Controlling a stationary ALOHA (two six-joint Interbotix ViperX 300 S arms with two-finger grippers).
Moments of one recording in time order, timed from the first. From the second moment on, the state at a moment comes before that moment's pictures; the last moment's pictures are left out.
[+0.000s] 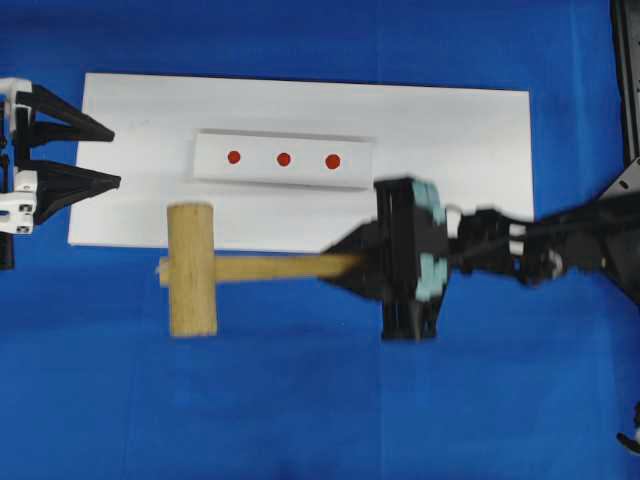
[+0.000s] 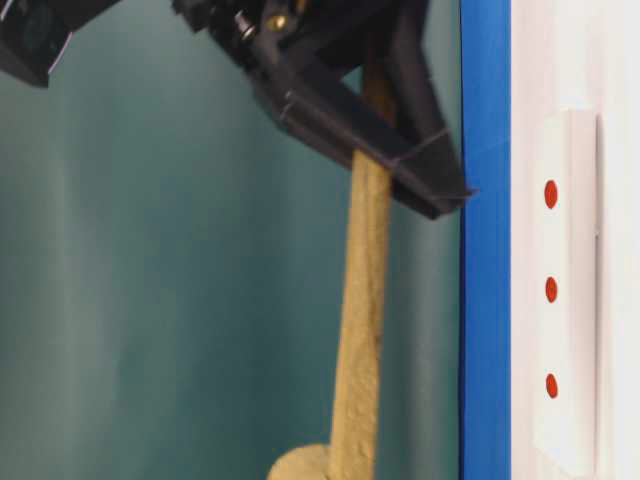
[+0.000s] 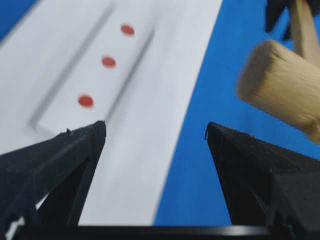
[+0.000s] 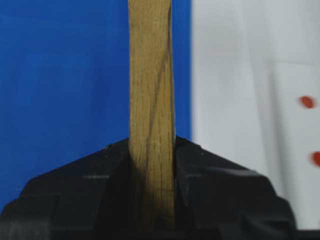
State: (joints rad) left arm 0.12 -0.90 1.19 0.01 0.09 -0.36; right arm 0.25 -0.10 0.72 0.99 -0.27 -0.72
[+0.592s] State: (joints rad) left arm 0.15 -0.98 1.22 0.01 0.02 -0.22; right arm 0.44 0.00 0.71 1.20 -0.40 -0.72
